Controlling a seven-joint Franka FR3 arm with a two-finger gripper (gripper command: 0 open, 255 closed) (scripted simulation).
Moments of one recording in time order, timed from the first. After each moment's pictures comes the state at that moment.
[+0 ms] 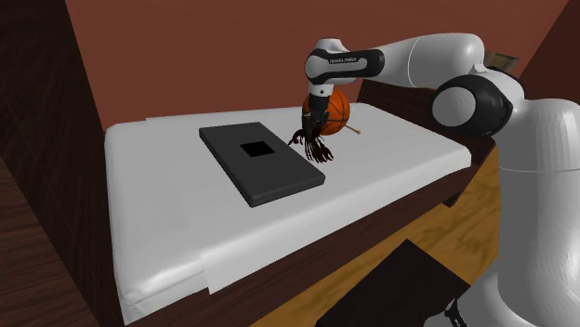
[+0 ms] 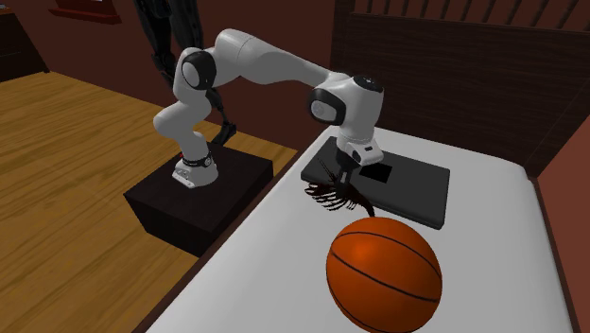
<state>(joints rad) -0.03 0.54 -0.11 -1.29 0.04 1.78 -0.22</state>
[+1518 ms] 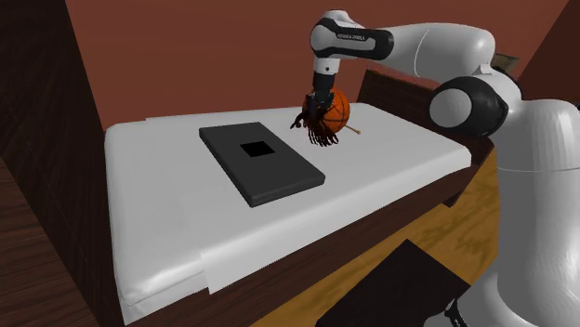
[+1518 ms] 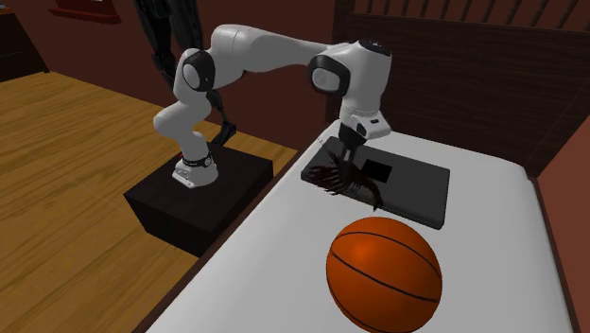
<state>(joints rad) -0.04 0.56 -0.11 -1.07 0.04 1.57 -0.22</state>
